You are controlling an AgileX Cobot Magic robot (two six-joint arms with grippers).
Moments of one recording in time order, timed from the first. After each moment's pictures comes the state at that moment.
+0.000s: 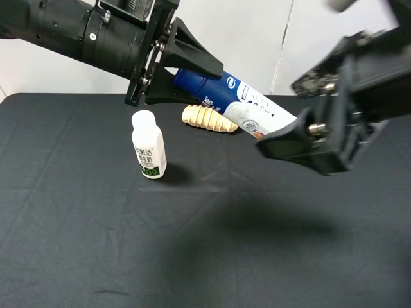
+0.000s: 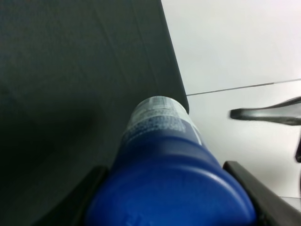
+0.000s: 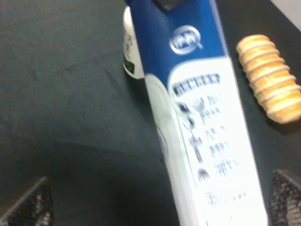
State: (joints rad) left arm -0.43 1.59 -1.07 -1.28 0.84 0.56; right arm 0.76 1.04 -0.87 0.13 0.66 -0.42
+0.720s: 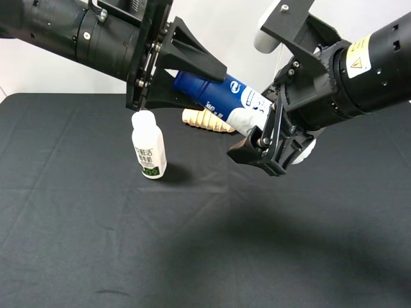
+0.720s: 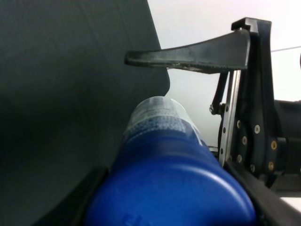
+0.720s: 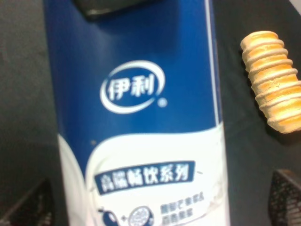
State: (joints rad) left arm -0.43 1.59 -1.07 -1.28 0.94 0.56; right arm 0.77 1.21 -0.87 0.05 0.53 -0.42
